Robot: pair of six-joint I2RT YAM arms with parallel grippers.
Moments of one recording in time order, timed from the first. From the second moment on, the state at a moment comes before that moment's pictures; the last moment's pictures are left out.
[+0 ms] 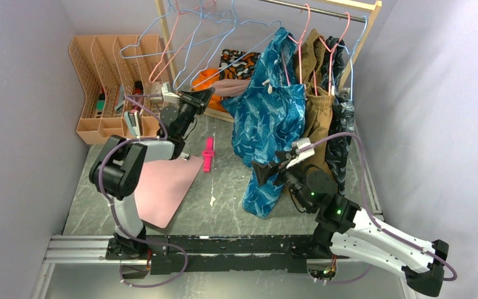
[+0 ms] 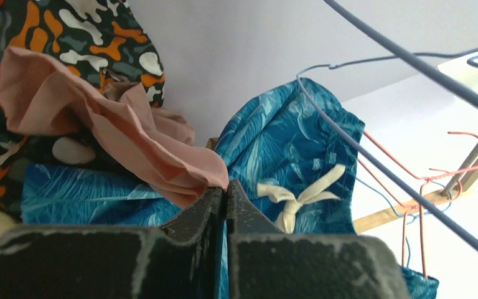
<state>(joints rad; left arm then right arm) -0.39 1.89 0.99 1.18 0.04 -1.30 1.02 0.60 0.56 0.02 0.46 0.20</state>
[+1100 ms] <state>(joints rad) -0.51 0.97 0.67 0.58 -0.17 -0.96 1.02 0.64 0.59 0.01 0.52 0.18</state>
